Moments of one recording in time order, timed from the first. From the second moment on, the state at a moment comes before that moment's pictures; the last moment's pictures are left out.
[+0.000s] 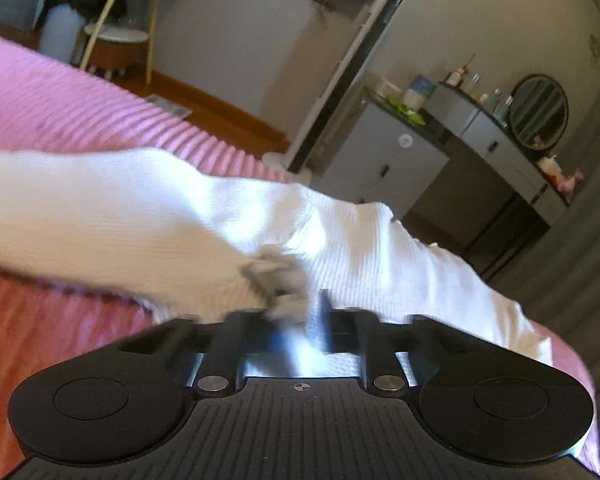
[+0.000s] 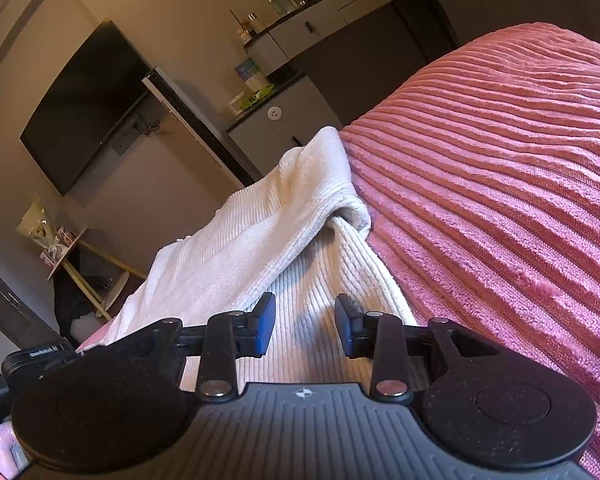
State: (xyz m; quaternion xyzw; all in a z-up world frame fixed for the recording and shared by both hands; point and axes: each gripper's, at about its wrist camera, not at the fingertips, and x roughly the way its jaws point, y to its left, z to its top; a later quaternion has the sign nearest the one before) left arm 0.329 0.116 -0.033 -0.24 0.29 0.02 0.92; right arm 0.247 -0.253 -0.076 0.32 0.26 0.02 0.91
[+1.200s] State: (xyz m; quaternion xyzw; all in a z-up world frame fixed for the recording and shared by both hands) left arm 0.318 0.109 -0.026 -0.14 0.29 0.03 0.94; right arm 0.246 -0.236 -0.070 0.24 0.26 0.02 0.93
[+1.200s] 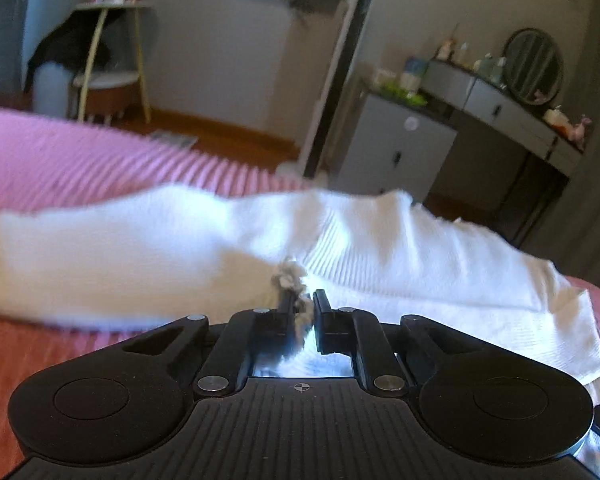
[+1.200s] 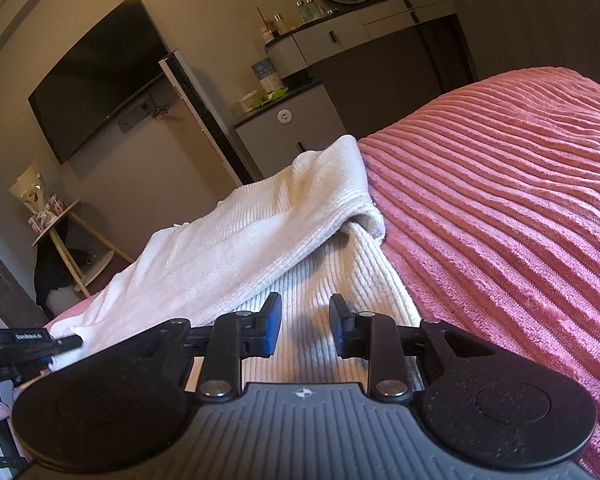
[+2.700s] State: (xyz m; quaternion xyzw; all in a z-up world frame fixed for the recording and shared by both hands) left arm 0.228 0.331 0.013 -0.30 0.15 0.22 0.92; right arm 0.244 -0.207 -0.066 0.20 0.25 0.07 0.94
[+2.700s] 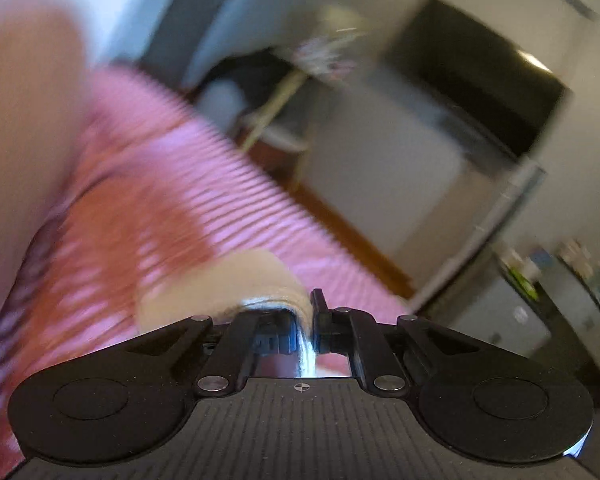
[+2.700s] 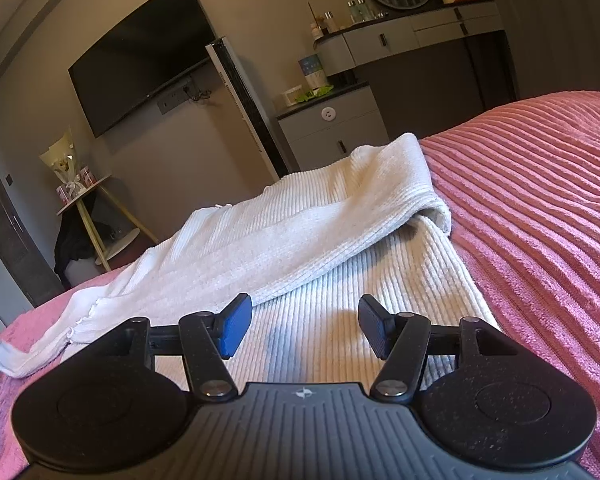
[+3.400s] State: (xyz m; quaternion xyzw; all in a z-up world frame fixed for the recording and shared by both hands) left arm 0.309 0.015 0.030 -0.10 0.22 -0.10 0.97; right arm 0.241 -0.222 -0.063 0.24 0.25 0.07 0.94
